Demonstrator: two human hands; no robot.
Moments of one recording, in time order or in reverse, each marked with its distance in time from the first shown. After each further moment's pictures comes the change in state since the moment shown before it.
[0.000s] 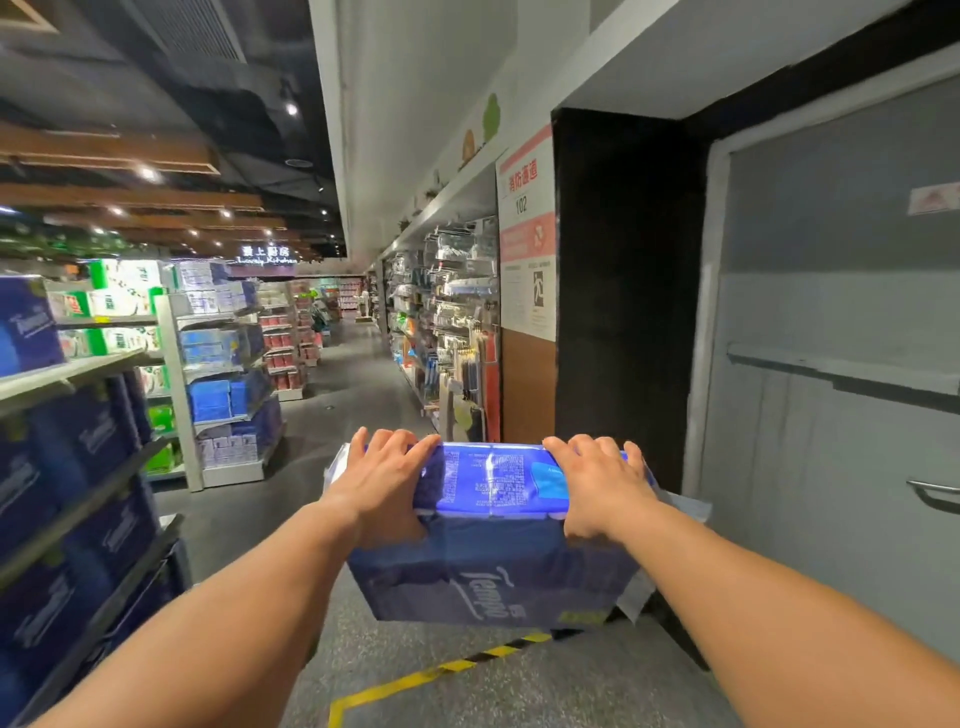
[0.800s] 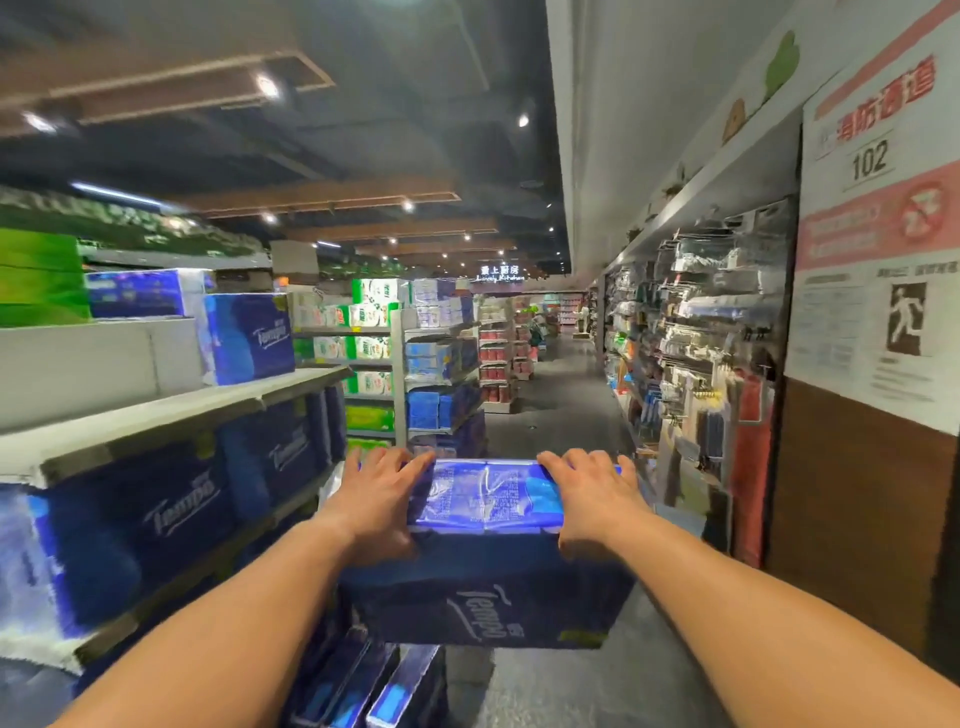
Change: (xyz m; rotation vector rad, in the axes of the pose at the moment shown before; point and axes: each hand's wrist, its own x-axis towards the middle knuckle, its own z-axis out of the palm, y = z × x) left_hand 0.253 -0.355 0.156 0.184 -0.100 -0.533; right_hand 0.557 -0.203 0.113 0.099 0.027 -0.563
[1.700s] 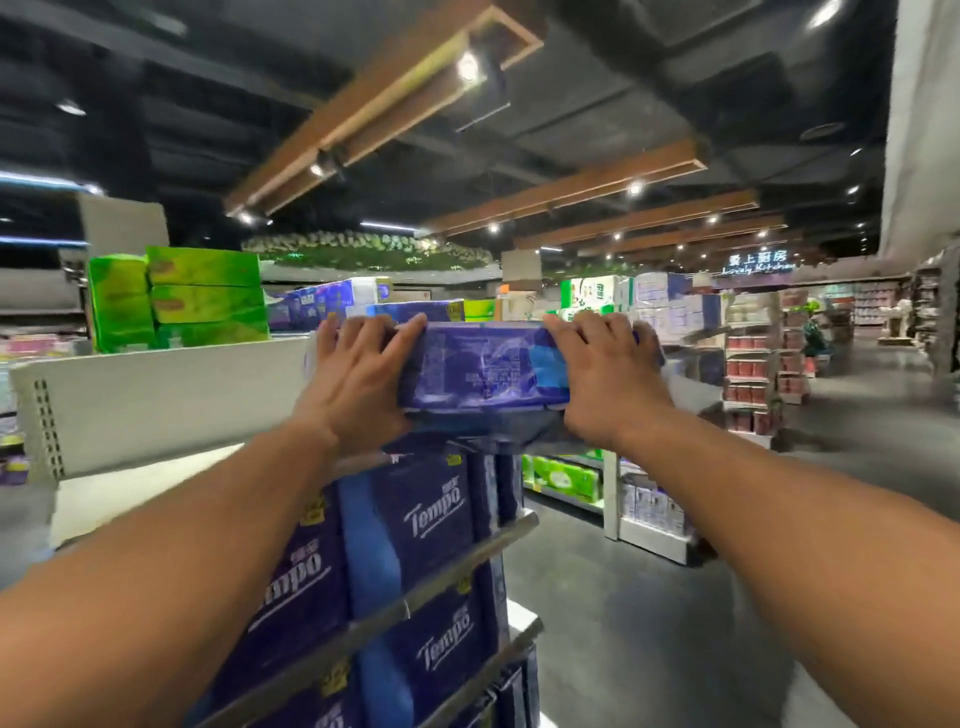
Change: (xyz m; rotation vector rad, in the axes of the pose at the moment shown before) left_hand 0.335 -0.342 0.064 0.491 0.502 -0.338; right_hand 0.593 -0.134 0.024 0.183 0.592 -0.493
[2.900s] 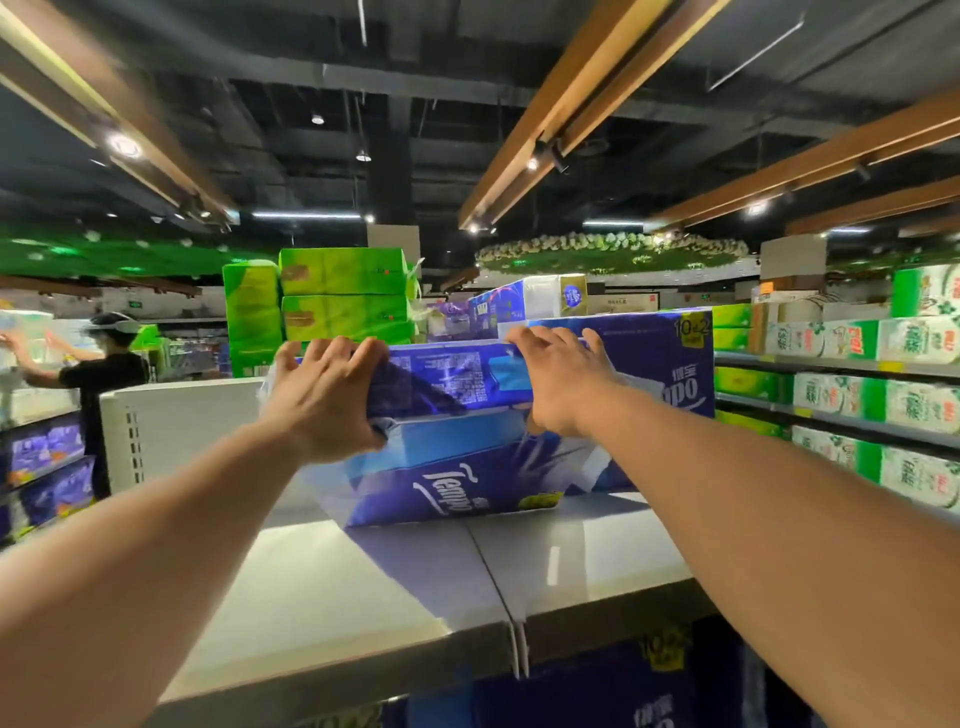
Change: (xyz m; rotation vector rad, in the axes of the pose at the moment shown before) left_hand 0.099 -0.280 0.279 0.457 -0.345 -0.478; right_hand 0.453 -0.180 0.349 0.429 -0.135 -0.492
